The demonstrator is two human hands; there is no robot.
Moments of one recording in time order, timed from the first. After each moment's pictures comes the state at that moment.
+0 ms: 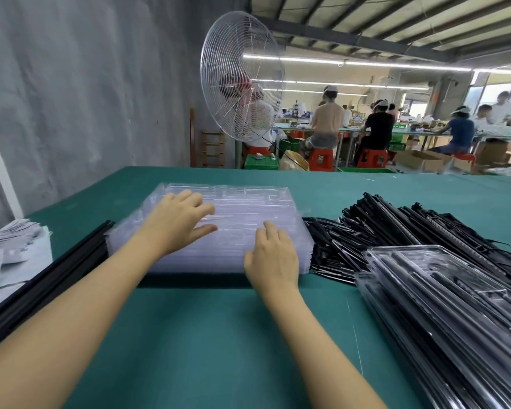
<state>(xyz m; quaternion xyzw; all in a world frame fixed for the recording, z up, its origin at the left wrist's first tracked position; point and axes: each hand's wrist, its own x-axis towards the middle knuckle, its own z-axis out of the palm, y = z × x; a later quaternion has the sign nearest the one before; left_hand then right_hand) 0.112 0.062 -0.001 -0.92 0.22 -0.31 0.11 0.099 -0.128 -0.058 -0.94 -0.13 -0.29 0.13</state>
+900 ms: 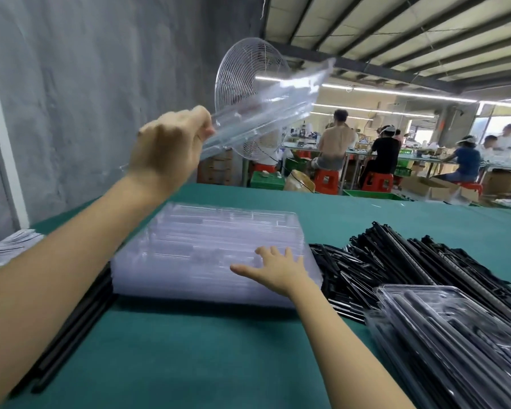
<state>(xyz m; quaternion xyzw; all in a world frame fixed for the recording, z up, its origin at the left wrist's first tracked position) 0.098 0.054 0.119 -0.79 0.13 -0.60 -0.05 0.160 -0.140 -0.038 -0.98 -0.15 0.01 0.15</state>
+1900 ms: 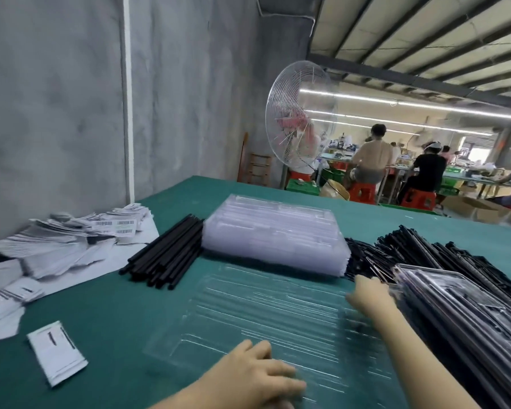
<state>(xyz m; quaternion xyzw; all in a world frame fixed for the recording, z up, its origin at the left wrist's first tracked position) -0.152 0.003 -0.100 -0.90 0.37 -0.22 0.01 0.037 -0.222 -0.046 -1.00 0.04 0.00 0.06</state>
